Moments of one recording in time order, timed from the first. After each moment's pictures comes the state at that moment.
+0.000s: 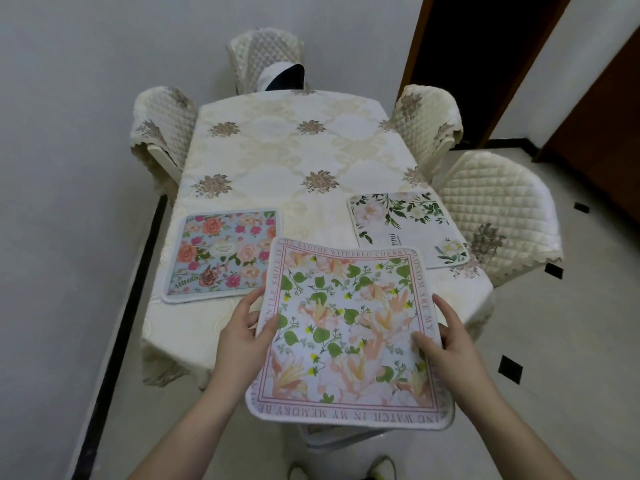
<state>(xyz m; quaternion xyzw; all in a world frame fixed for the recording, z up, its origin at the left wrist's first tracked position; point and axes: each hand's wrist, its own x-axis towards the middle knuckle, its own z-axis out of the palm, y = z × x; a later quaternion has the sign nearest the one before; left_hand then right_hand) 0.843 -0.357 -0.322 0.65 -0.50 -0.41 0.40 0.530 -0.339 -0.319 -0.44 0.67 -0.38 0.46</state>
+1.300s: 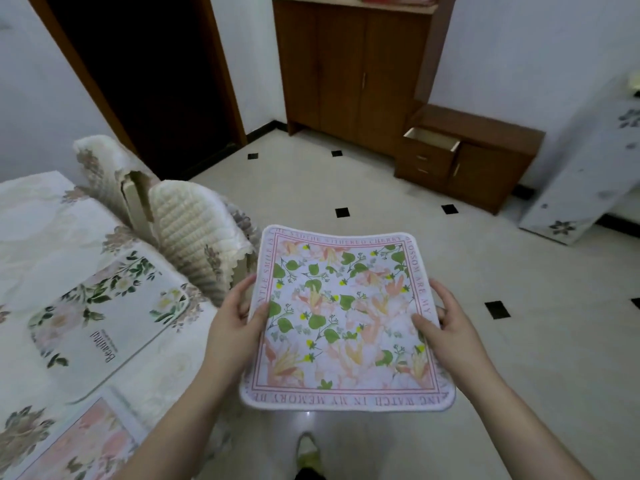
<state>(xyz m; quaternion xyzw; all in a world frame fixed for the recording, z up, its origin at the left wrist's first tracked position) 0.315 -0.374 -0.280 0.44 -0.72 -0.49 0.25 0.093 -0.149 -0.300 -0.16 0.75 -0.57 0.29</state>
